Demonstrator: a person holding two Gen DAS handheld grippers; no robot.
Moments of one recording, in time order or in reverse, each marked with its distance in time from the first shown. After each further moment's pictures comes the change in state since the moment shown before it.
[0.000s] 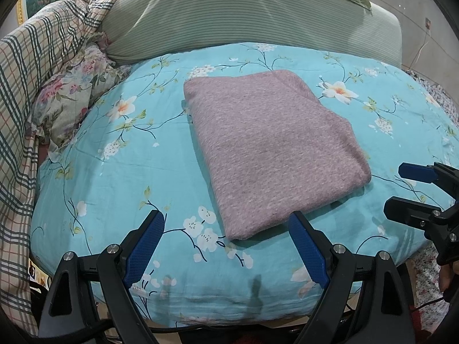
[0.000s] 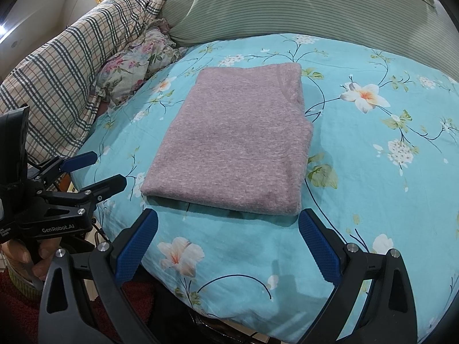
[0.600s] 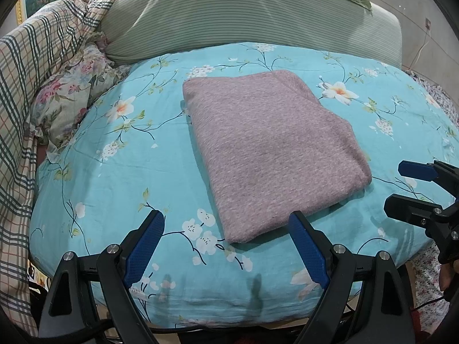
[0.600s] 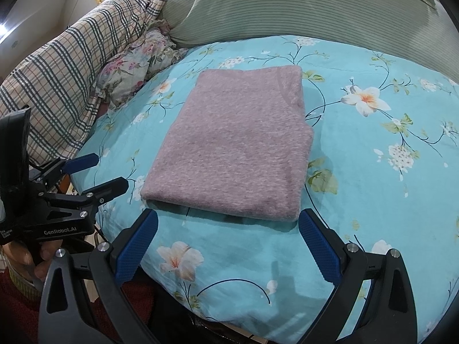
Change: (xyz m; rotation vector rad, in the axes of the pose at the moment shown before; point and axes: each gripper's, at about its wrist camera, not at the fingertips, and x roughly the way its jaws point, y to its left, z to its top) left arm 0.001 -0.002 0.002 -0.004 0.003 -0.001; right arm 0.003 -0.003 0.008 -0.007 -0.001 0.006
